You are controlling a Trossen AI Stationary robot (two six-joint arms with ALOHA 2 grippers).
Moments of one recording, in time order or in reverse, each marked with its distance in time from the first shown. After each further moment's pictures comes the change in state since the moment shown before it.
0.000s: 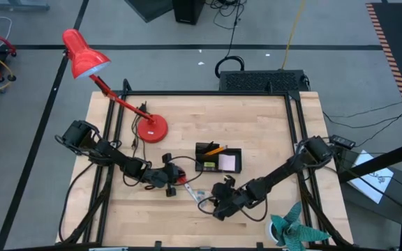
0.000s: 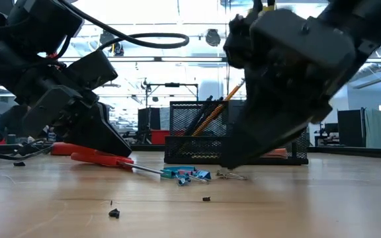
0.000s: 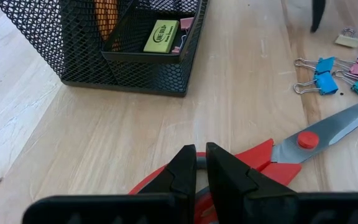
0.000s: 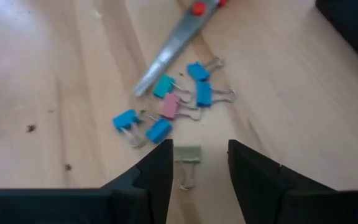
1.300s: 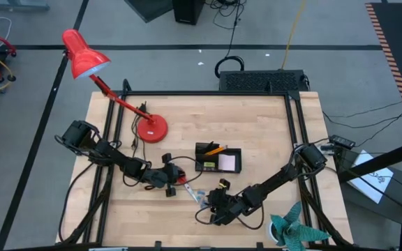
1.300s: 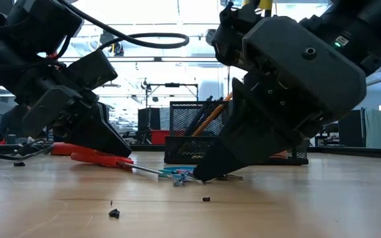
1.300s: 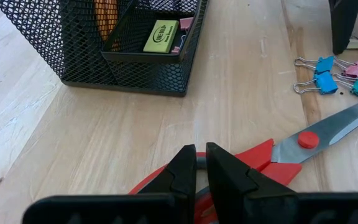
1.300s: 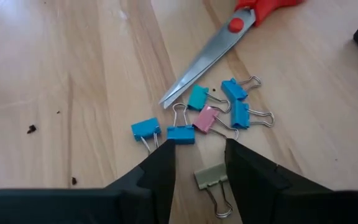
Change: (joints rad) left arm -0.001 0.000 0.000 -0.002 -0.001 0.002; right arm 0.045 0.125 0.001 0.017 0.068 -0.102
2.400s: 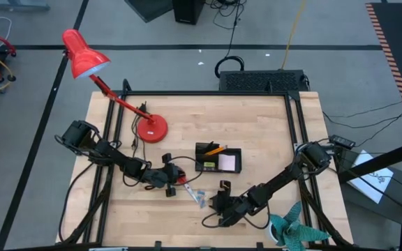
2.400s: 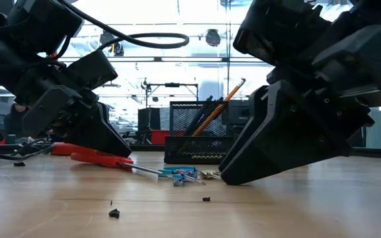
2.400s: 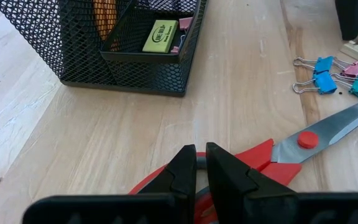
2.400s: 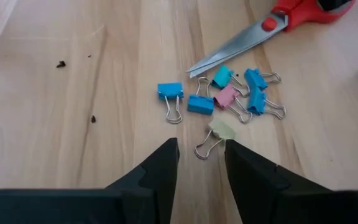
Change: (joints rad) left arm 0.000 0.000 -0.001 0.000 0.005 0.000; right arm 0.012 -0.046 0.000 0.061 -0.020 -0.266
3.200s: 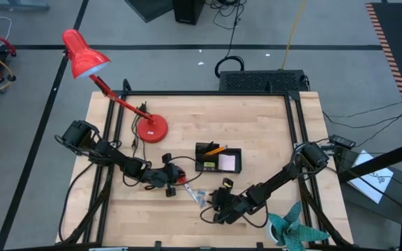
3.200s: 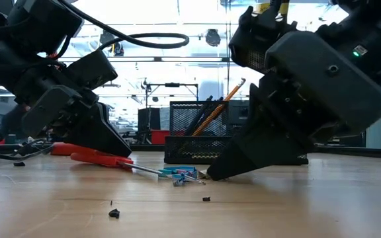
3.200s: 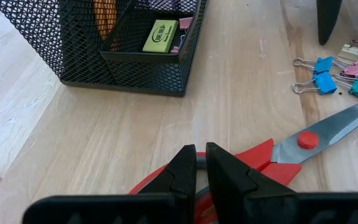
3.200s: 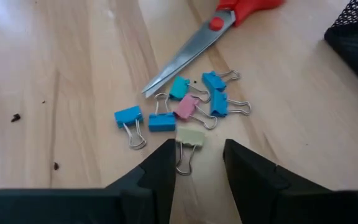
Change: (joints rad) left arm 0.000 0.000 0.000 0.000 0.001 -0.002; right arm -0.019 0.007 -0.002 0.010 0.127 0.210
